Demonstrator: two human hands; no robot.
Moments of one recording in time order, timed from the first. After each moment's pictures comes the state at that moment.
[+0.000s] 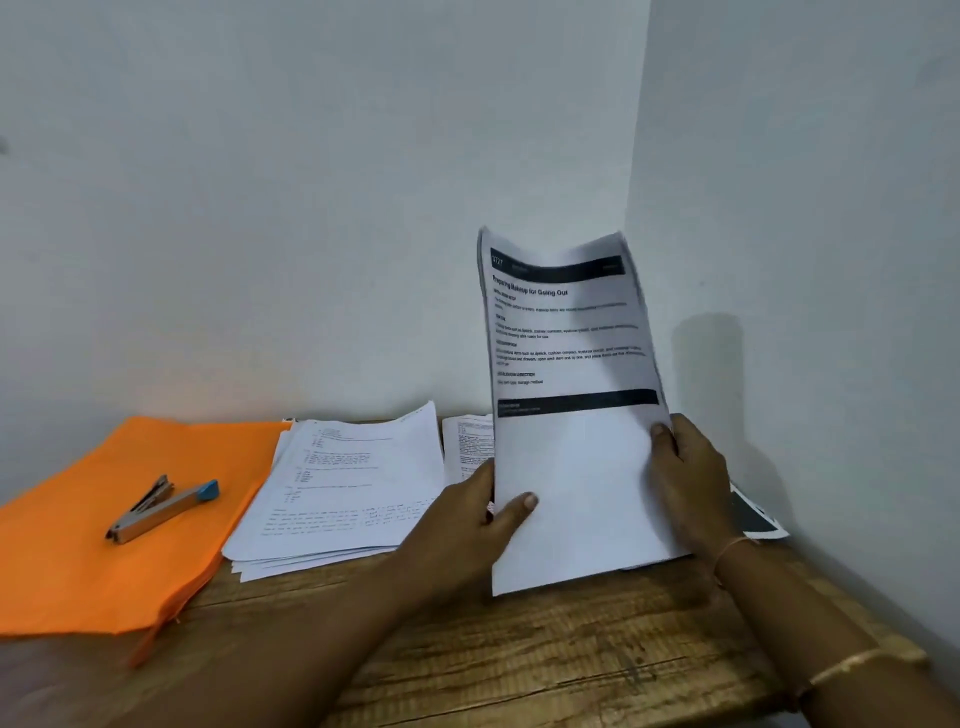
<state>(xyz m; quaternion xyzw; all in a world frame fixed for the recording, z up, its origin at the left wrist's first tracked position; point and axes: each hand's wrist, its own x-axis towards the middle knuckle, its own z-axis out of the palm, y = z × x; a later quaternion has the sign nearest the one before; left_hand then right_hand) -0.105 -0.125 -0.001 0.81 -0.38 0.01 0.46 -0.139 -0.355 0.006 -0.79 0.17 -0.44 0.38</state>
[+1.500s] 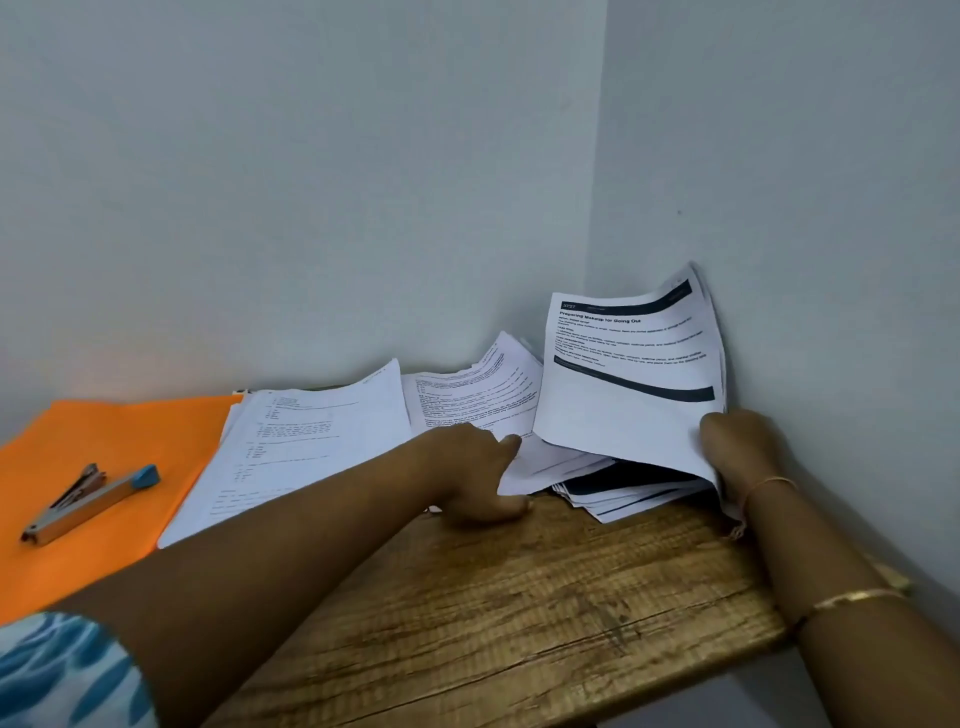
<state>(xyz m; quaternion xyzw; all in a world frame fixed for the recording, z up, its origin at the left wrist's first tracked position) -0.060 -0.174 0.015 0.86 -0.48 0.06 -0.11 -0.155 -0.415 -0.002 -0.74 0.43 -0.31 0.41</state>
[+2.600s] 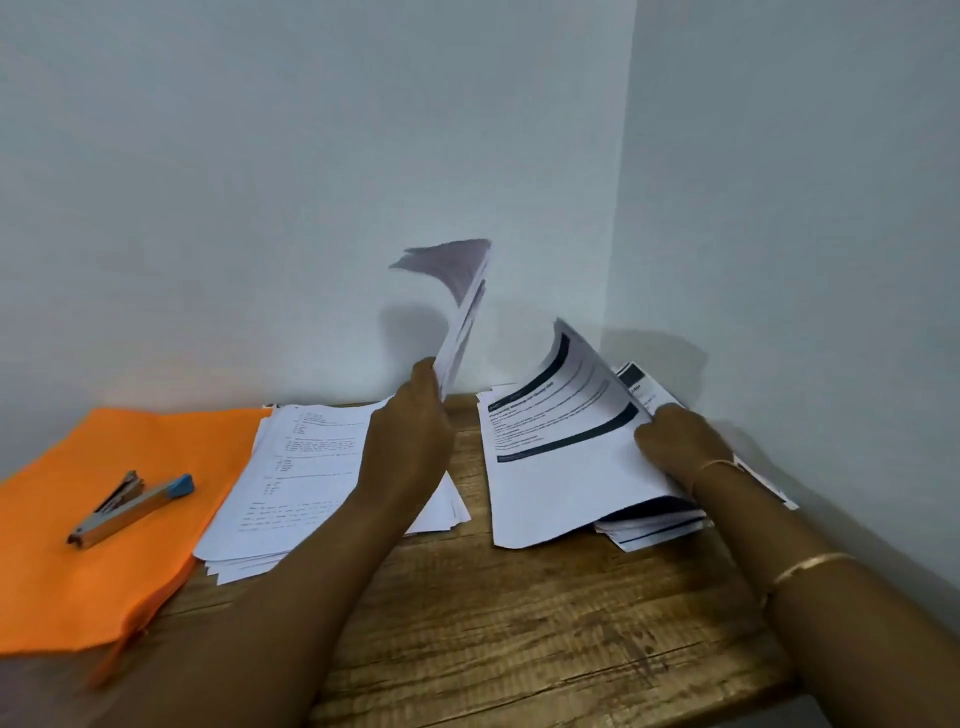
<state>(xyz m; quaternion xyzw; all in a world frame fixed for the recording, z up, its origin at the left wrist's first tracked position) -0.049 -0.130 0.023 0.85 -0.22 0.32 0.36 -0.110 -0.377 0.021 -0.90 0.33 -0.18 0.21</state>
